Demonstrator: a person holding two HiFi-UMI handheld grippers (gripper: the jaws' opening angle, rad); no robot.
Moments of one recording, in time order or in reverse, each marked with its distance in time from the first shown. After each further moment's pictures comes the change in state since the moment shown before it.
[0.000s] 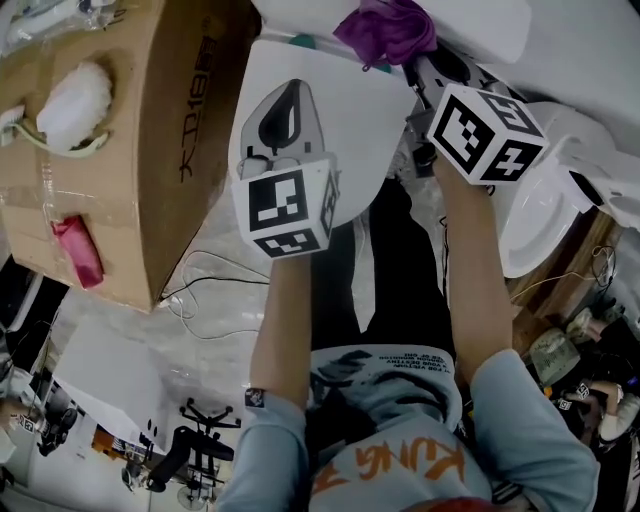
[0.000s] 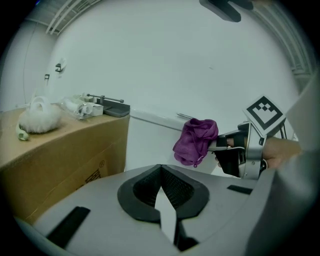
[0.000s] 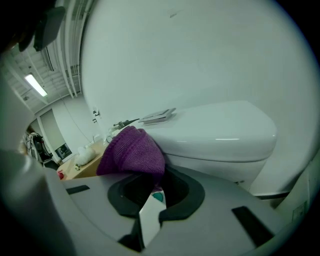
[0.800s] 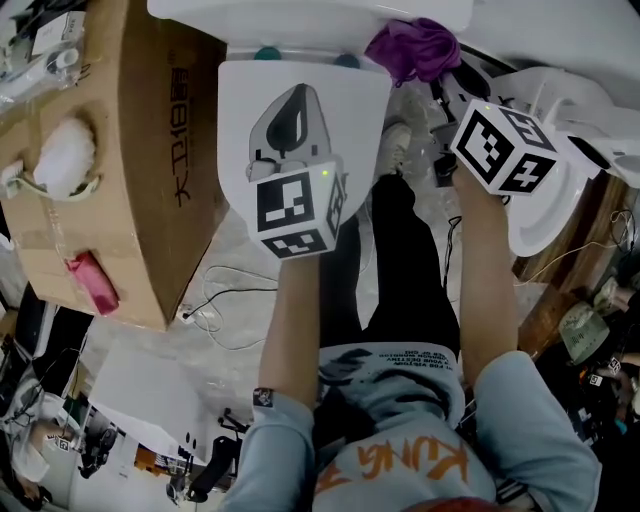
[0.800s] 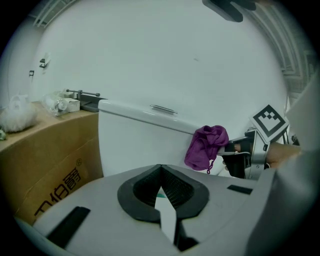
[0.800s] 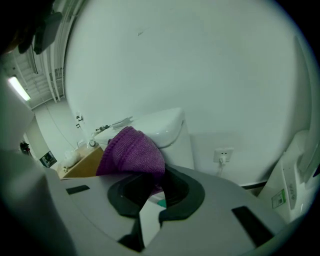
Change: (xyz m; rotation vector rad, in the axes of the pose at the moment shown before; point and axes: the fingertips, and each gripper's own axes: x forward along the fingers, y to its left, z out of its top) left arm 0.024 -0.068 -0.009 0.050 0.048 -0.116; right arm -0.068 -0.091 -0.015 0.091 -0.023 -0.157
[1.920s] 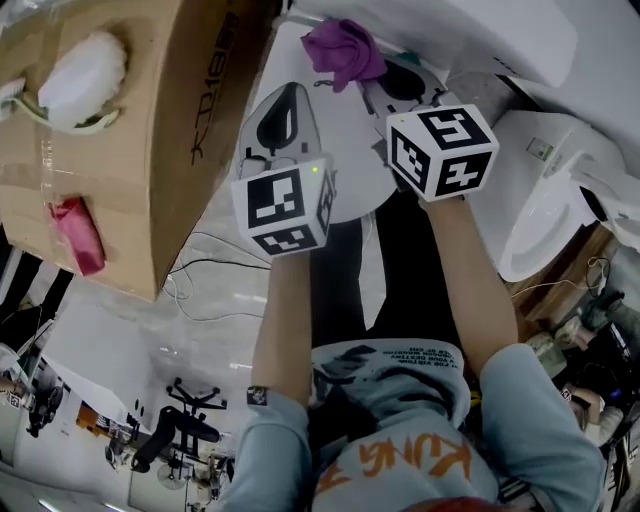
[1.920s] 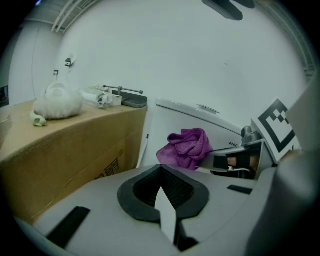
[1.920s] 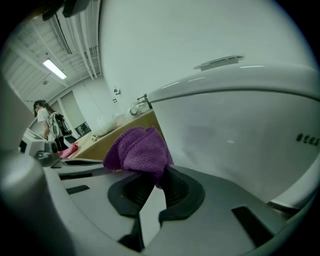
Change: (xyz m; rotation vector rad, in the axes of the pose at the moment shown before) left arm -0.043 0.128 -0.031 -0.118 0.018 0.203; right arm 0.092 0.191 -0.089 -0.288 0.215 0.346
